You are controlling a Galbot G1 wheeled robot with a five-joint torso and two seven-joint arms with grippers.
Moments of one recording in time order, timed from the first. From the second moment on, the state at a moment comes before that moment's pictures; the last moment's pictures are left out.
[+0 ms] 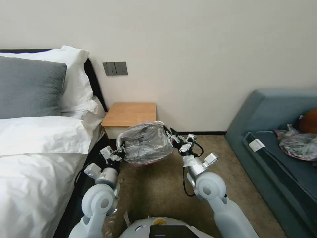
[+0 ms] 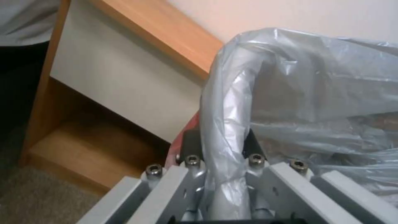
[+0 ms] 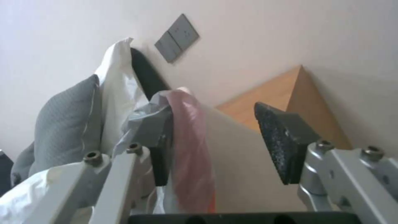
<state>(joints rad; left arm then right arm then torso) 1.49 -1.39 -0.48 -2.35 -0.84 0.30 -0.41 -1.26 1.22 0.23 2.24 0.91 -0.15 0.07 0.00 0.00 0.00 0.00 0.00</state>
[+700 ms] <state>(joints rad) 1.48 -1.38 -0.48 -2.33 -0.85 0.30 -0.40 -1.23 1.22 0.23 2.25 0.95 -0.15 0.08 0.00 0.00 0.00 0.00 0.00</state>
